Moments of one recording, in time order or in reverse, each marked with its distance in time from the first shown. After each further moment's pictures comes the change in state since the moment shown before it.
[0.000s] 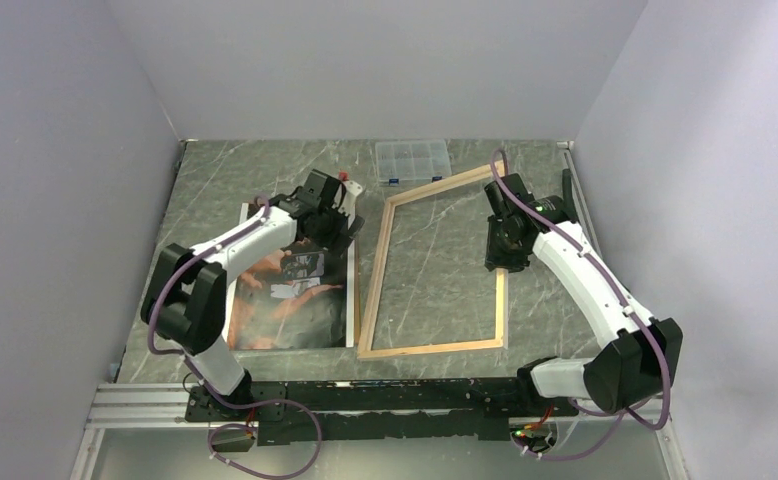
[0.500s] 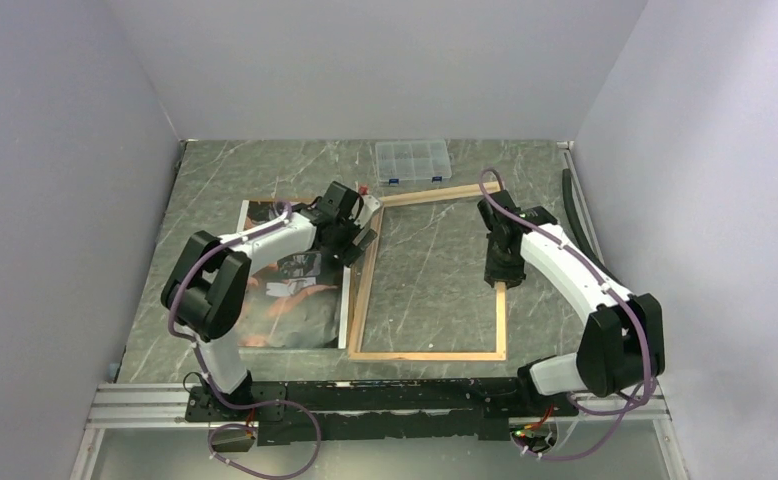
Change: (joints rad) left arm -0.071 0.114 -0.016 0.107 -0.051 0.079; right arm -0.026 0.069 -0.166 0.101 0.048 0.021
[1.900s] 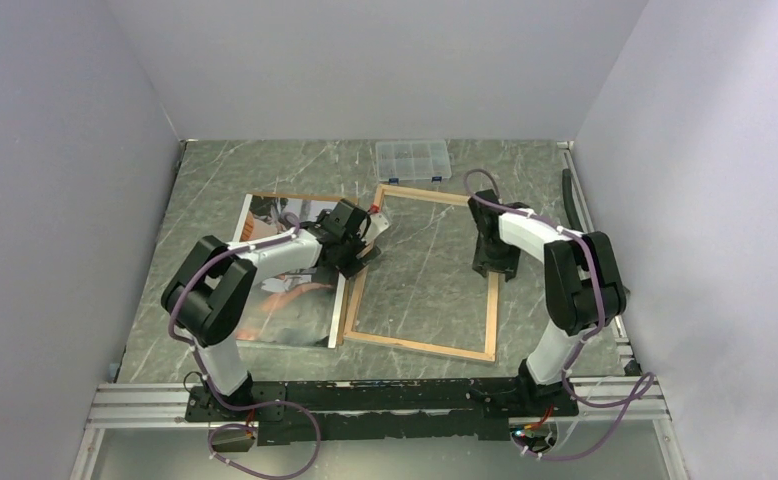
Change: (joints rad) left arm -0.076 -0.003 -0.132 0.168 -0.107 0.136; right arm -0.052 0.366 0.007 0.293 0.121 0.036
